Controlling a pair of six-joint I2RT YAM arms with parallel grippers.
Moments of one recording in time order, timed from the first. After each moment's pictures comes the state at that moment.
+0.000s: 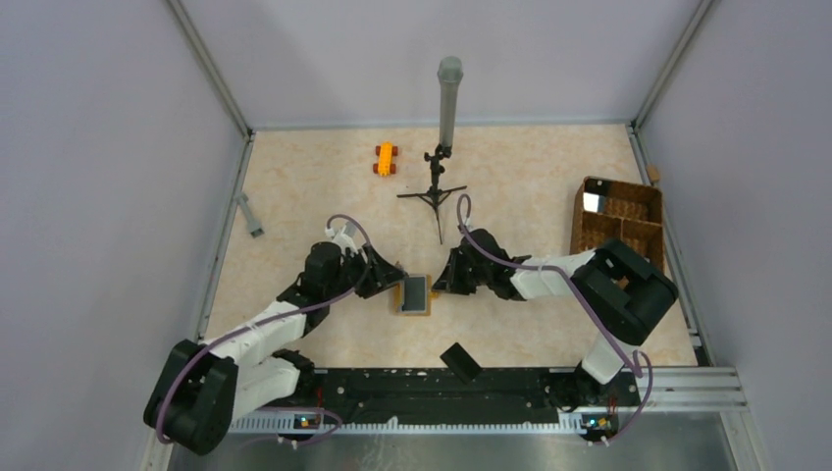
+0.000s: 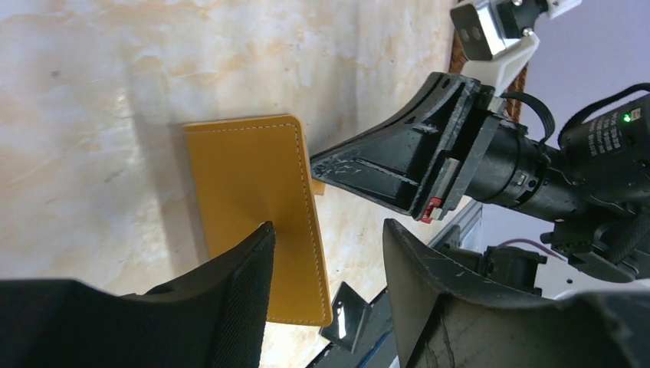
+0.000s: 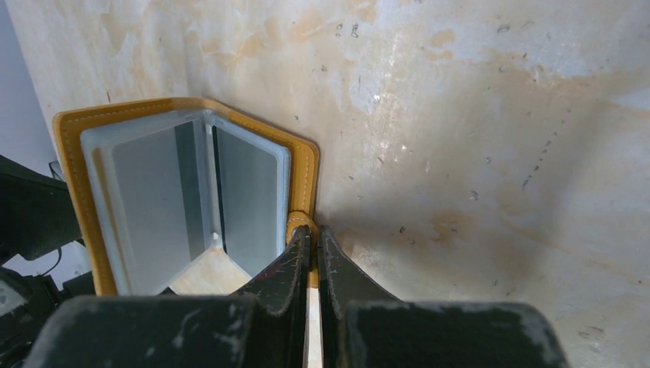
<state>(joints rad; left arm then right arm) -0.42 1.02 0.32 0.19 0.39 -0.94 0.78 1.68 0.70 0.23 -0.19 0.89</state>
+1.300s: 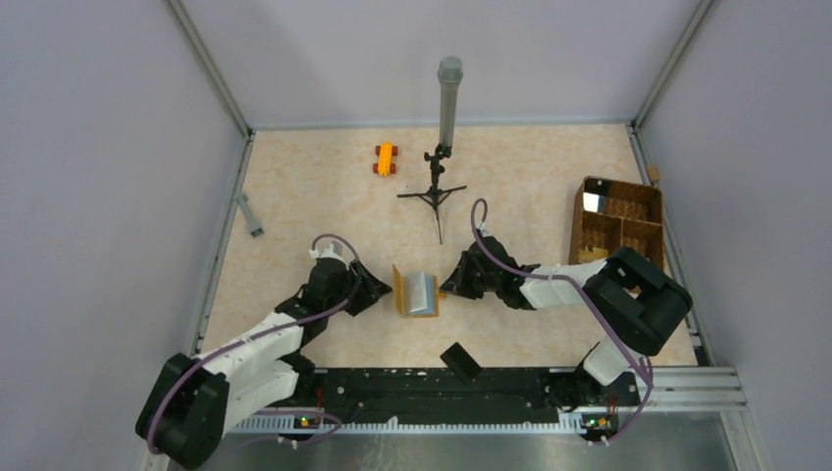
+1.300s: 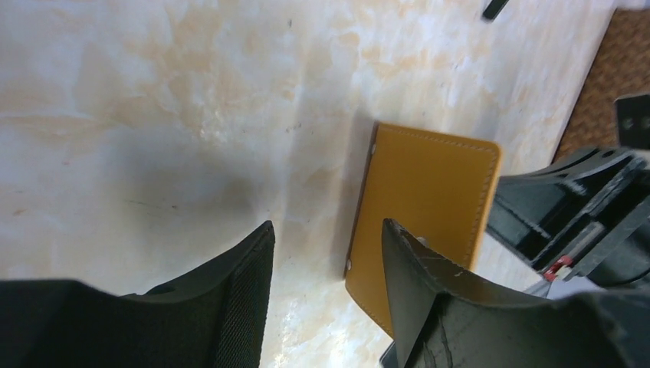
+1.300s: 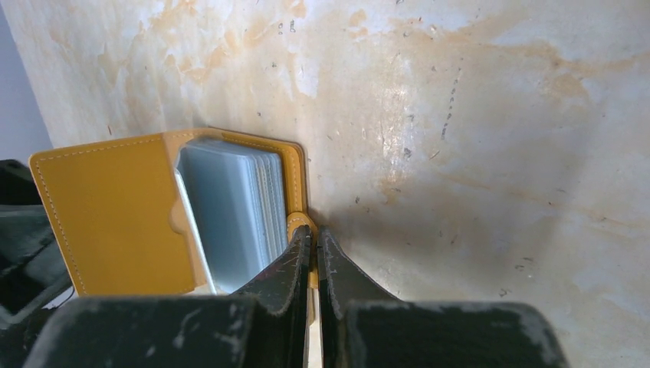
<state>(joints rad) -0.48 0.92 0.25 0.01 0.06 -1.02 0.79 1.60 0.60 0.28 -0.09 1.00</state>
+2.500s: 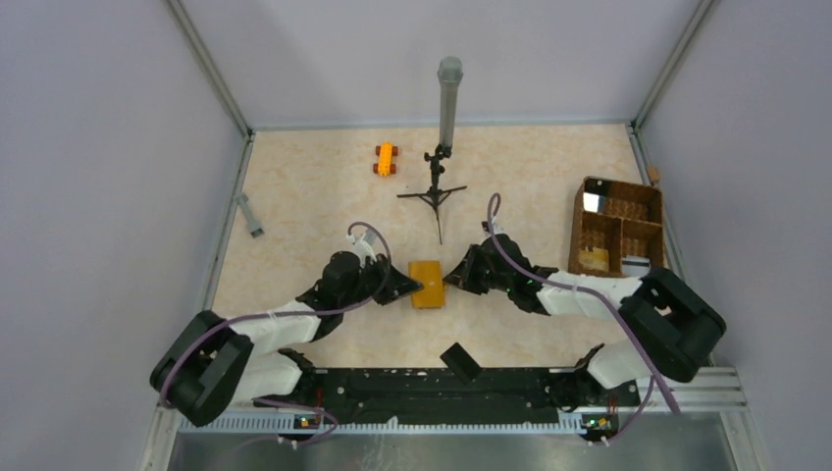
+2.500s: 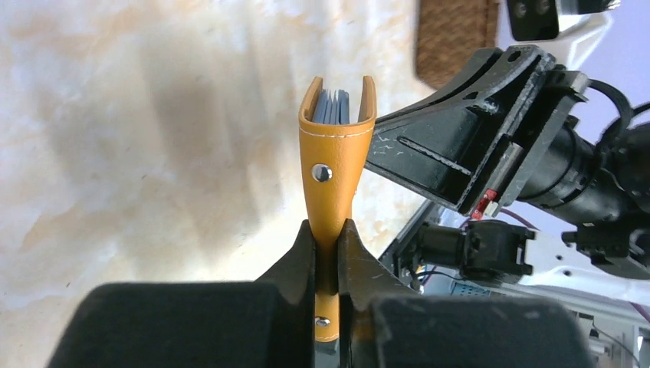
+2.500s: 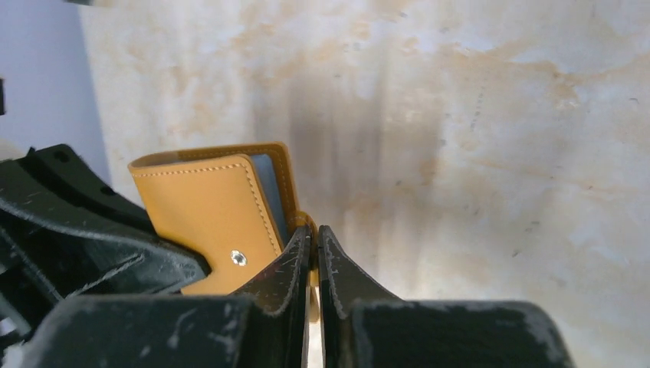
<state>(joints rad) -0.60 1.26 0.28 0.53 0.35 -1.07 0.78 1.48 0.56 0.28 -0.07 0.99</state>
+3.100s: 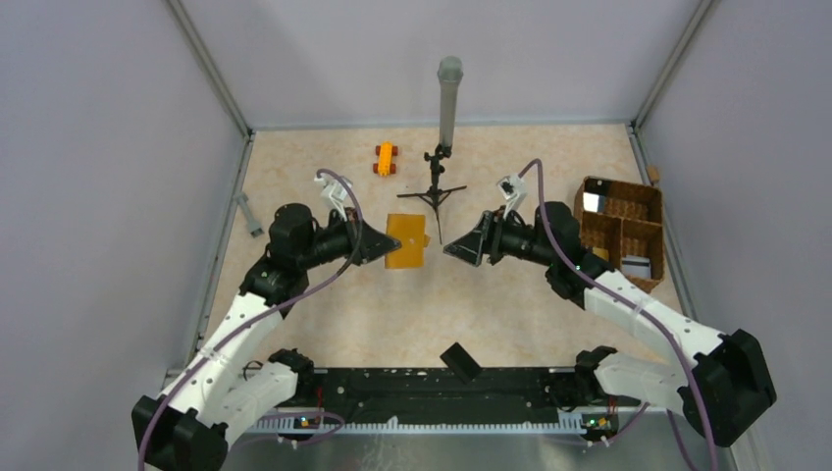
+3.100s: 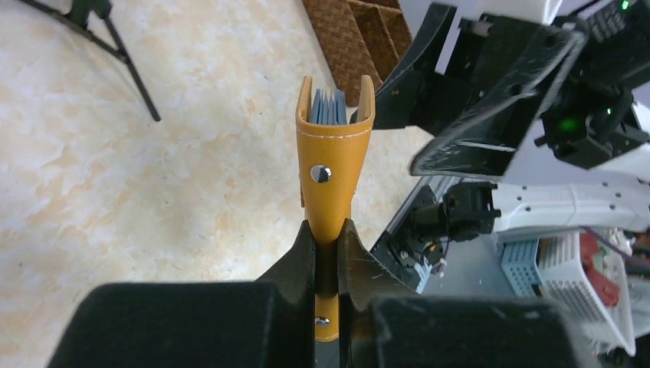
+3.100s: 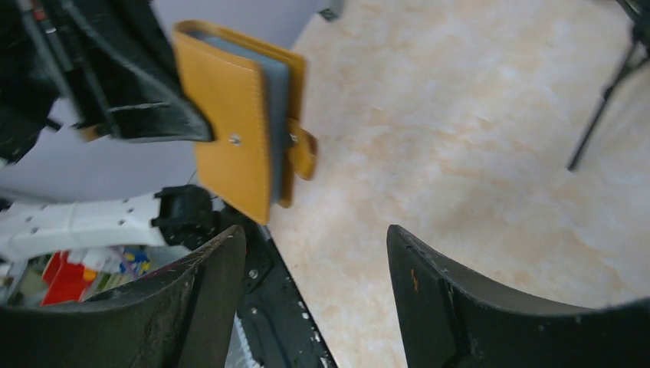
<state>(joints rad) -0.37 0.86 0.69 -0.08 0.60 -0.64 0.60 1.07 0.66 0.15 -0.43 0.65</state>
